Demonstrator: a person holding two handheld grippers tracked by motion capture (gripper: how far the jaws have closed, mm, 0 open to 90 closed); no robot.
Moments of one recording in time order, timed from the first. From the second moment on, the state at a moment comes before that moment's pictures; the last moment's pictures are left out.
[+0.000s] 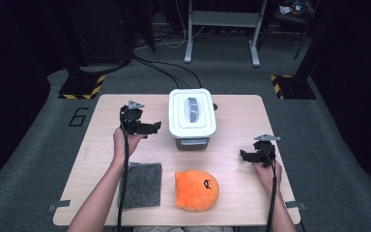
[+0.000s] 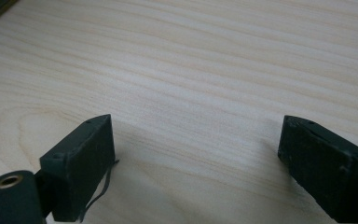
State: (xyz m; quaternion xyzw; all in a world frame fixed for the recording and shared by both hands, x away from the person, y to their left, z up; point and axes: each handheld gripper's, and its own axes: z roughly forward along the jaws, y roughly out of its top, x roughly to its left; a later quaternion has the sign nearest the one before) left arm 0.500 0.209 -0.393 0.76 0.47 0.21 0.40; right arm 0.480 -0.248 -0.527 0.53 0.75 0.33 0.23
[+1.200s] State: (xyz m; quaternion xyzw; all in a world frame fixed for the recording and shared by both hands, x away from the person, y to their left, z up) left arm 0.548 0.087 -0.390 0.80 0.41 0.20 0.38; right arm 0.480 -0.248 -0.527 0.53 0.75 0.33 0.23
